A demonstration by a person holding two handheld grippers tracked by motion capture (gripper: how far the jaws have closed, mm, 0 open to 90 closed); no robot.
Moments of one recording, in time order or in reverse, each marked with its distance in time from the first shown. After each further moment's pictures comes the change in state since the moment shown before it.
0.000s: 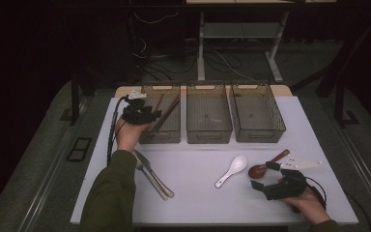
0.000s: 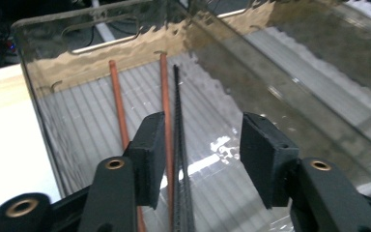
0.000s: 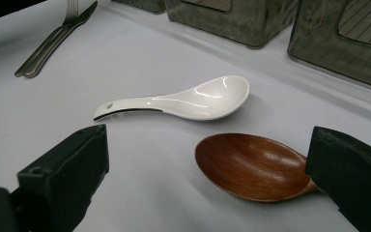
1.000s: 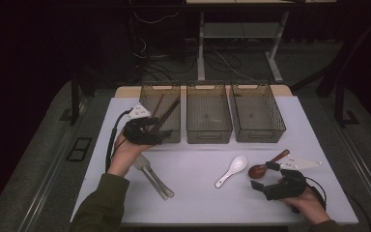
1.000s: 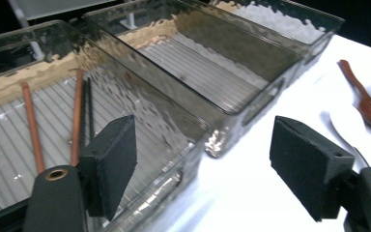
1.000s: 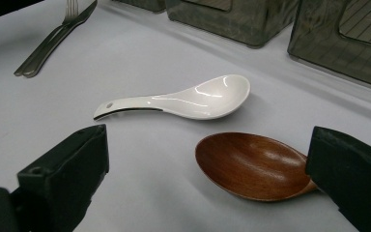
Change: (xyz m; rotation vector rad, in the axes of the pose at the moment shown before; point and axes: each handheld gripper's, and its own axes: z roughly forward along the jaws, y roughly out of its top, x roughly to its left) left arm -0.057 -0.026 -0.049 -0.067 -0.204 0.132; right arm 0.001 0.000 0.000 0.003 -0.001 0.000
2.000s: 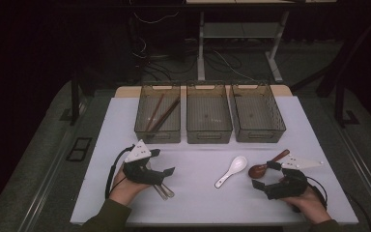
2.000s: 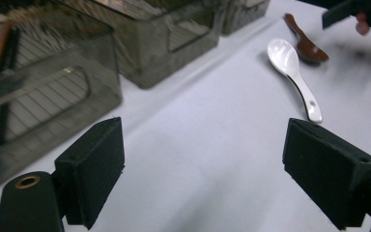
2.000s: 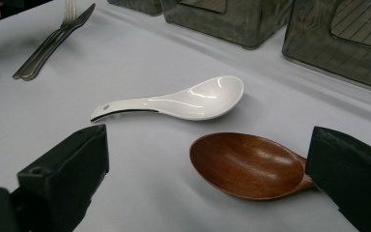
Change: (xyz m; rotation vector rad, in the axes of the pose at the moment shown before) left arm -0.052 -0.078 -0.016 0.018 -0.089 0.050; right arm -0.004 0.000 -0.001 -0.008 -0.004 0.006
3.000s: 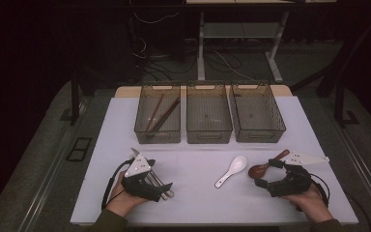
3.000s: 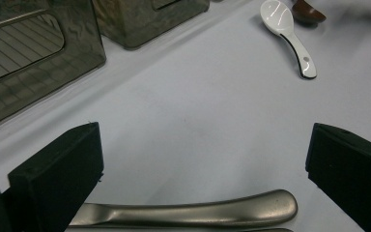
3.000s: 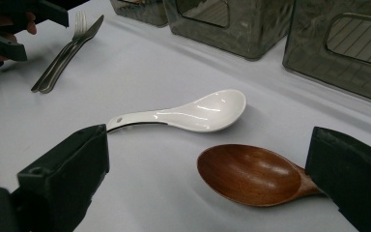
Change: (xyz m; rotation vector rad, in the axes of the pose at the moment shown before) left arm -0.012 -0.026 -0.005 0.025 0.014 0.007; right arm 0.002 0.015 -0.011 0.006 0.024 0.029
